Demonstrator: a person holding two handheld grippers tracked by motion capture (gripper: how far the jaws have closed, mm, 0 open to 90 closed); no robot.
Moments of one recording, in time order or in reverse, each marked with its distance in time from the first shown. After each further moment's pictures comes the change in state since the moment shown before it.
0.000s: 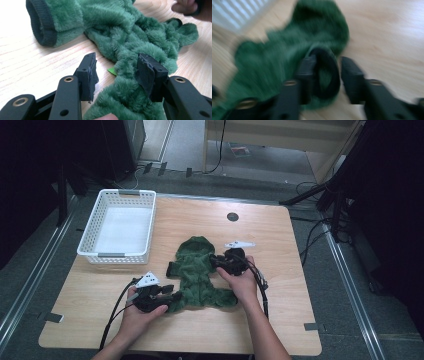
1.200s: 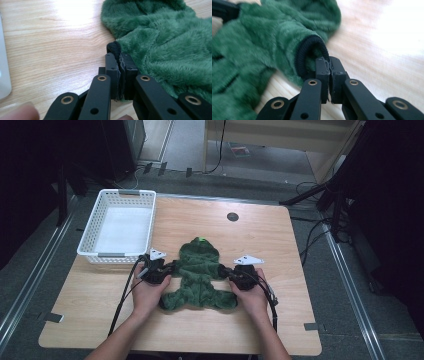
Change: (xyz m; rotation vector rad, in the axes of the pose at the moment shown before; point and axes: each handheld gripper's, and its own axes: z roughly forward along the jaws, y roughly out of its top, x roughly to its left) left arm 0.032 0.053 0.037 0.014 0.330 -0.062; right arm -0.010 -0.043 -0.025 -0.023 -0.060 -0.053
